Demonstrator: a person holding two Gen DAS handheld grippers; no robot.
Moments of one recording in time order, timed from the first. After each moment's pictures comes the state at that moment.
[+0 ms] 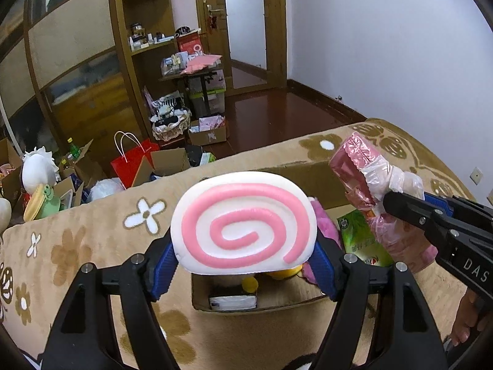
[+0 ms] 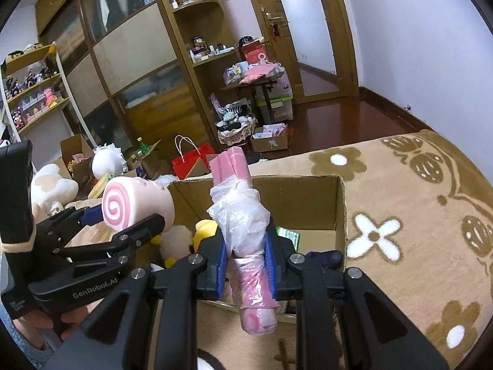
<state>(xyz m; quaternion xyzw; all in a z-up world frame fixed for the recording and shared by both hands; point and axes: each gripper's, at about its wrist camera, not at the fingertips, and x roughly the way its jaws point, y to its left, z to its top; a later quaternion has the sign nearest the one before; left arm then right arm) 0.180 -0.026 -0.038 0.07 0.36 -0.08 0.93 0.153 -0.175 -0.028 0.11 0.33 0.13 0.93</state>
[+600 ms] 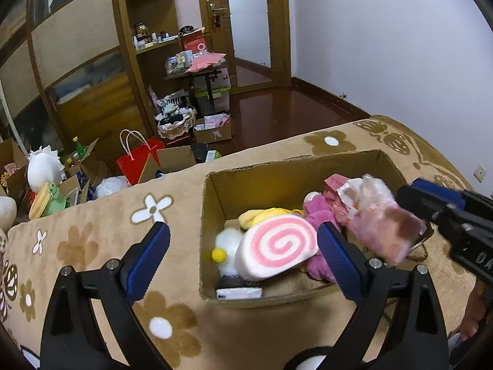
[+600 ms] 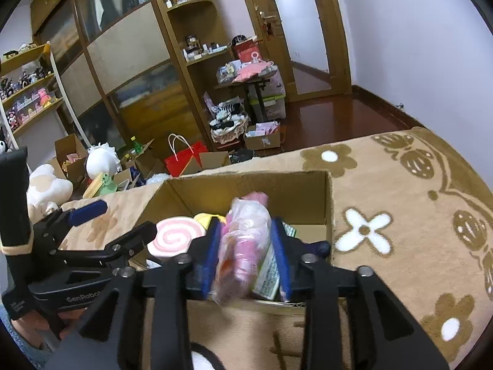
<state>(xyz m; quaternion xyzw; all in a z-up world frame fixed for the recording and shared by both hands) 0.169 -0.020 -0.039 0.07 0.36 -0.07 0.93 0.146 -0.179 -0.025 0.11 0.33 0.11 0.93</state>
